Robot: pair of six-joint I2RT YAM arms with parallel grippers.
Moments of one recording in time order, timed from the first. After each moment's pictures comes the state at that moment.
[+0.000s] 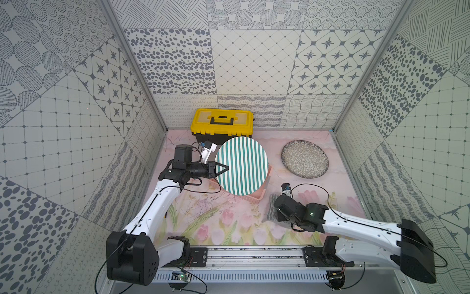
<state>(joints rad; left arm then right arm) -0.08 1.23 0.97 -0.41 1.00 -0.26 1.05 1.00 0.60 -0.56 0.42 0.82</state>
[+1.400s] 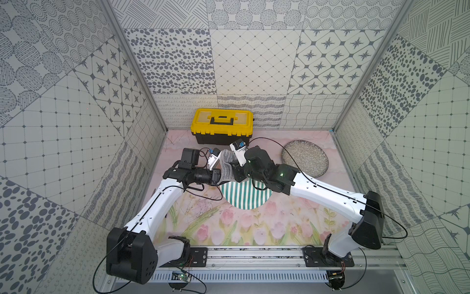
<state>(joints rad) -0.16 1.24 0.98 -0.60 1.06 -0.13 1.01 1.60 1.45 -0.33 0.12 0.29</state>
